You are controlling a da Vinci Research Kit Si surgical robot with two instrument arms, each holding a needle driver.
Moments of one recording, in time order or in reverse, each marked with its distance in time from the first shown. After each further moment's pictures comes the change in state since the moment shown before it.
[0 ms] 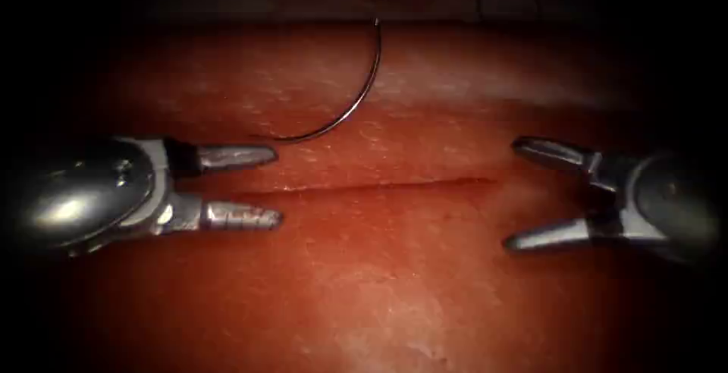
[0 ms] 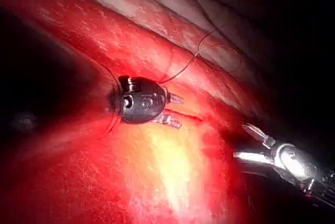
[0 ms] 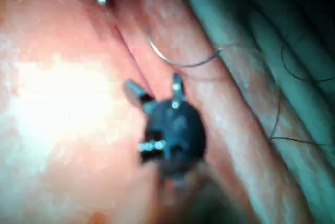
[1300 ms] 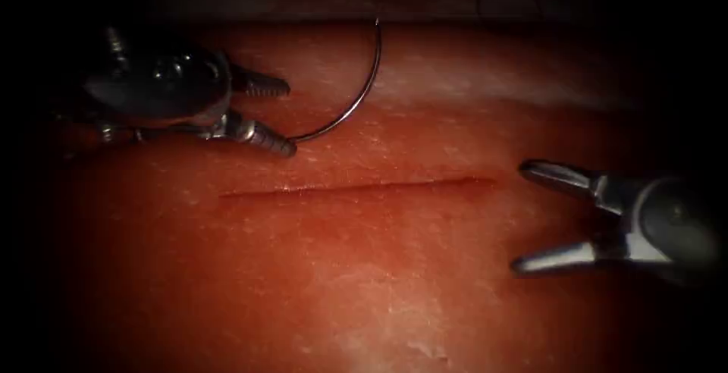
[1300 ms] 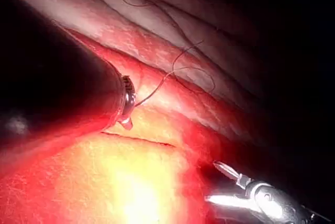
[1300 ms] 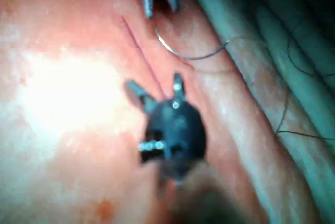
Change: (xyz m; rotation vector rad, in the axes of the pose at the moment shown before) right arm -0.001 -0.001 -0.001 -0.025 -0.001 -0.019; left arm -0.002 -0.007 0.006 -0.036 -0.487 -0.029
